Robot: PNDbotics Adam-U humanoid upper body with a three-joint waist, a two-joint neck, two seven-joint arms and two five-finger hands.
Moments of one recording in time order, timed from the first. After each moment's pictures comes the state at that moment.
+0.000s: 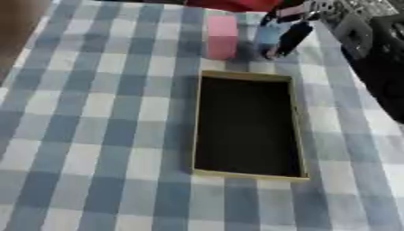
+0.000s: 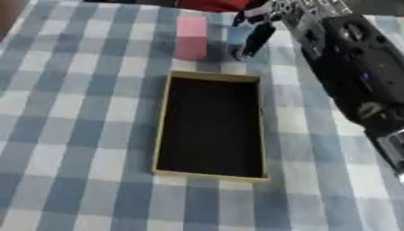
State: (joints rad) left arm 0.21 0.46 -0.11 -1.99 -1.04 -0.18 0.81; right arm -1.22 -0.67 0.33 -1.03 0.93 0.00 0.86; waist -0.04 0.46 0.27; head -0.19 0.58
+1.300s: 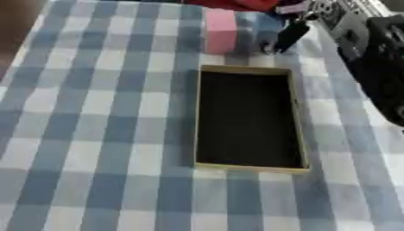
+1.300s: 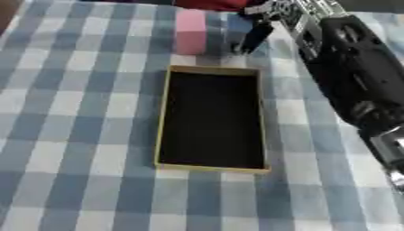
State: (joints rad) left arm 0.21 0.44 -0.11 -1.99 -1.06 -0.17 0.78; right arm -1.23 -0.65 0.30 -1.00 0.90 0.02 0.80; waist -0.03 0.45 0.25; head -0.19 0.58
